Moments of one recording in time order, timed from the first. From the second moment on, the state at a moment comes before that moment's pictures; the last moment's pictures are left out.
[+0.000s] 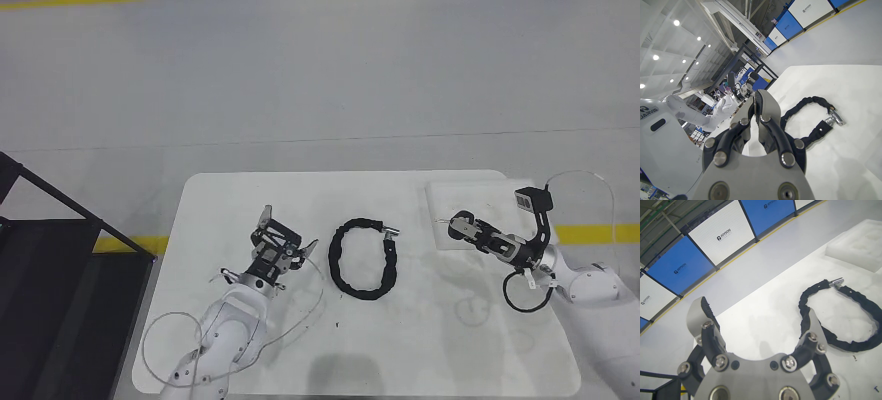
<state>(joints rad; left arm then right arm) 1.48 -1.20 -1.13 -1.91 1.77 0.05 -0.24 -1.16 -0.86 1.24 -1.29 0.51 -0.93 0.89</state>
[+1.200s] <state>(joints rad) 1.18 -1.25 -0.96 -1.89 1.60 -0.36 -0.44 -1.16 -0.86 1.24 -1.29 0.51 -0.93 0.89</state>
